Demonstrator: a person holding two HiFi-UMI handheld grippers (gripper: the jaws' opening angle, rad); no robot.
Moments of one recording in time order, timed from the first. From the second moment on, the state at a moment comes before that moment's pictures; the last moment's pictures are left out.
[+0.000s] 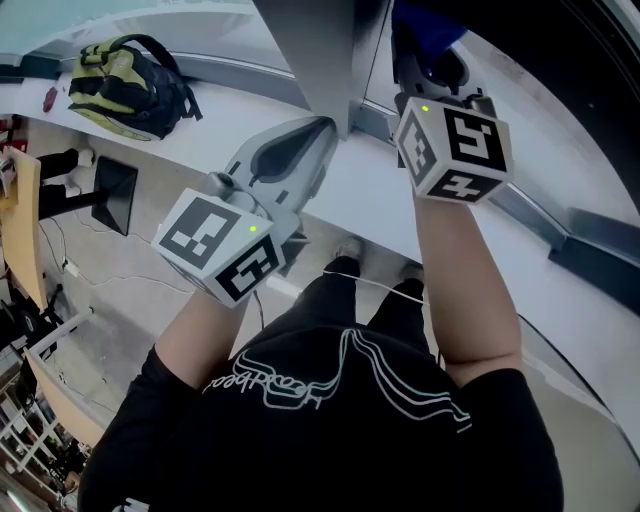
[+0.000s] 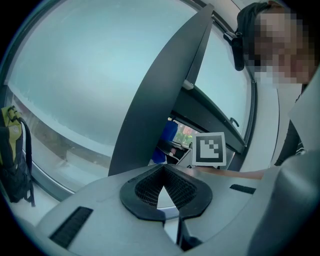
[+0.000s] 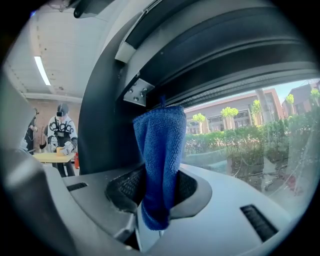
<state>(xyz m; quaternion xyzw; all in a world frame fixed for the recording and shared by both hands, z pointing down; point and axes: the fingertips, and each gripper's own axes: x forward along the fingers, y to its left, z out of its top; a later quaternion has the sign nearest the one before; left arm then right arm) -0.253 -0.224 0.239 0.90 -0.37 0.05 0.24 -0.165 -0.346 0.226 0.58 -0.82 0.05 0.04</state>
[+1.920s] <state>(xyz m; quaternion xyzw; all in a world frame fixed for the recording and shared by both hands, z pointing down) -0.005 -0.143 0.241 0.91 -0.33 0.06 0.26 0.114 -0.229 0.239 0.63 -0.78 0.06 0.03</state>
